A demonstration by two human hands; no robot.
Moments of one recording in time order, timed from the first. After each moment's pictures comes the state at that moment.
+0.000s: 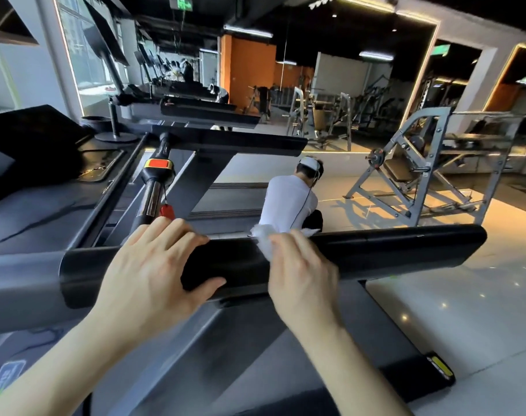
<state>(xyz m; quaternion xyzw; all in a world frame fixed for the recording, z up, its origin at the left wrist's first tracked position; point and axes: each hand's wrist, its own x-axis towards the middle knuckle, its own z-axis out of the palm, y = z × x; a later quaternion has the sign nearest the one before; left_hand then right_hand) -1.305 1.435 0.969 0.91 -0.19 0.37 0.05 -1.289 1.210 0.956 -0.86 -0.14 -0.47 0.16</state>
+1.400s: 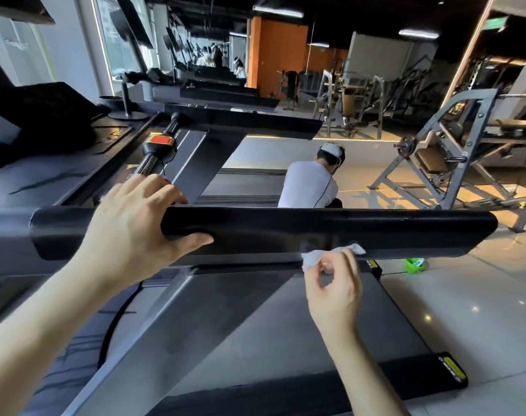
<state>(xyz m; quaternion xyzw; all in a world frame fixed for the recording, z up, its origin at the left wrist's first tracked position) -1.302 1.405 0.980 0.92 -0.12 0.36 0.04 -1.261 1.099 0.859 -0.76 -0.11 -0.50 0.39</state>
